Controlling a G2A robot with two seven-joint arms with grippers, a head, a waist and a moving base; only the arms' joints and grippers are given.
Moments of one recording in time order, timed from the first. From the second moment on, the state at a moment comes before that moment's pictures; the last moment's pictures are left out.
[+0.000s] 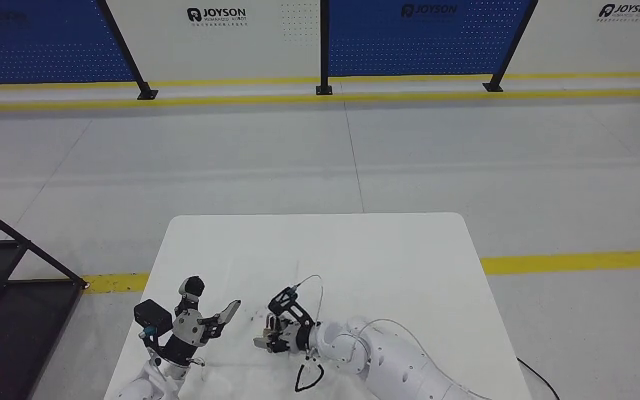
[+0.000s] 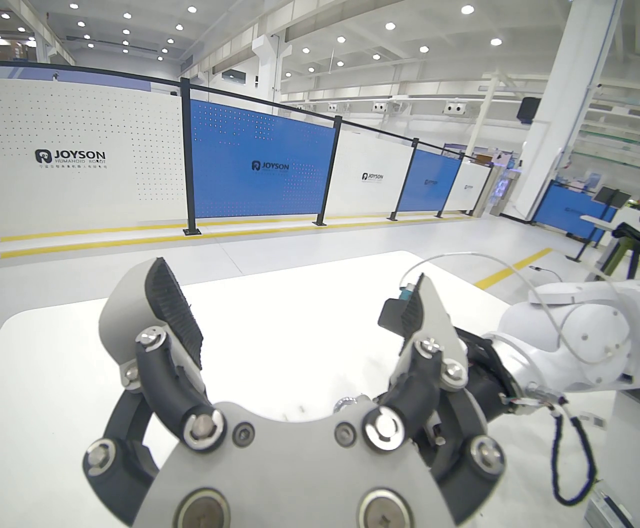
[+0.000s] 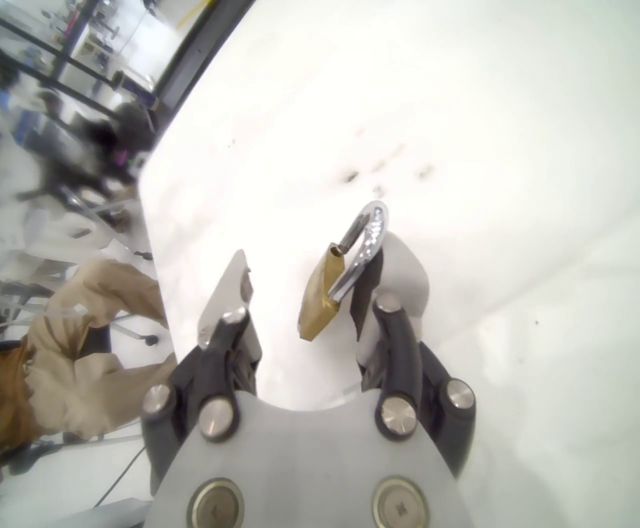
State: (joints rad) left arm 2.02 -1.08 -1.52 -1.67 1.15 -0.45 0.63; right arm -1.20 -1.45 0.55 -1.14 -0.70 -0.29 0.38
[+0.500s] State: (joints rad) left arm 2.02 -1.08 -1.52 -1.67 1.15 -0.45 0.63; right arm -1.56 -1.27 0.88 -1.74 -1.12 -0.29 0.26
